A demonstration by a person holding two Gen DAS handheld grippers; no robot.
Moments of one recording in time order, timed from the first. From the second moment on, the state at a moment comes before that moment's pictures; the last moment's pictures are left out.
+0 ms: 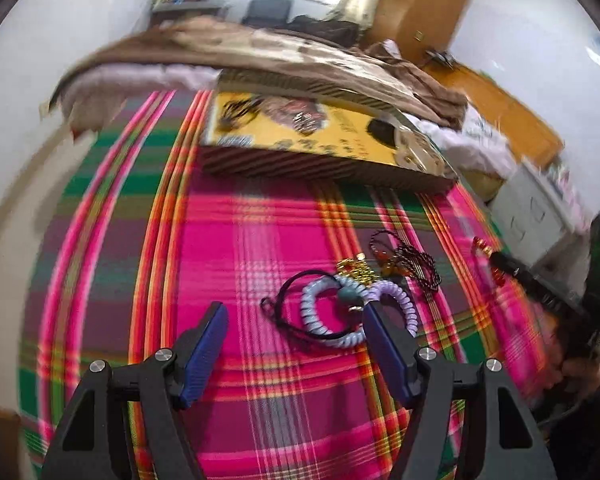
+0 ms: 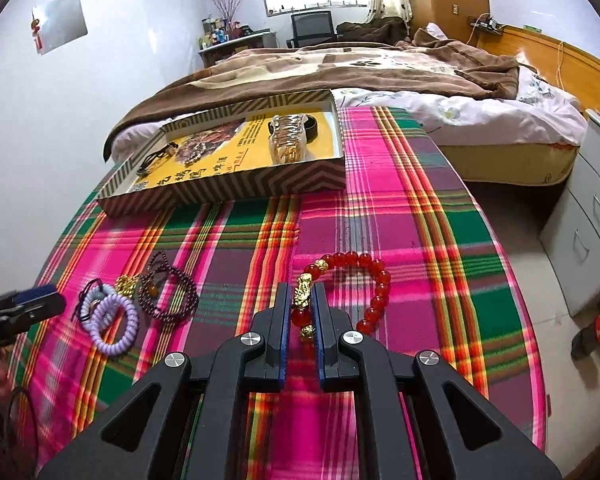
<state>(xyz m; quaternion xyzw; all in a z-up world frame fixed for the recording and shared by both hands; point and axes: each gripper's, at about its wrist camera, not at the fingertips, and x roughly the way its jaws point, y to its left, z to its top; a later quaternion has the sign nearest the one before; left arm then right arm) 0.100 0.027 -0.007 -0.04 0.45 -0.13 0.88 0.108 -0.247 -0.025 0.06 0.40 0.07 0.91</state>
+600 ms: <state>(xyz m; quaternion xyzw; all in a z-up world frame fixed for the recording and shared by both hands) 0.106 -0.012 -0.012 0.06 0.45 -0.10 0.88 0.096 -0.261 -0.031 0.09 0.40 0.08 0.91</state>
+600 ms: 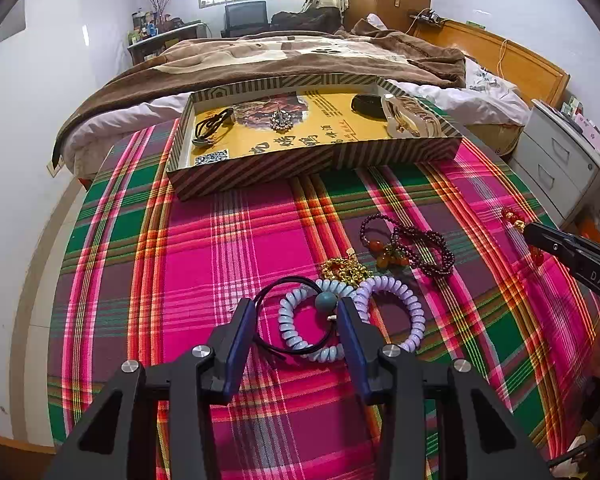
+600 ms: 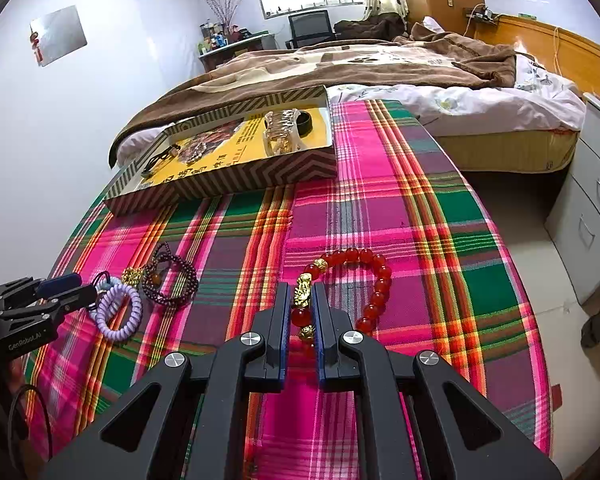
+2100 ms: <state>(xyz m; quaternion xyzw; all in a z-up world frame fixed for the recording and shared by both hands) 0.070 -0.062 -0.013 0.09 0.45 -0.18 0.87 0.094 -0.276 -0.037 0.11 0.40 0.08 0.91</state>
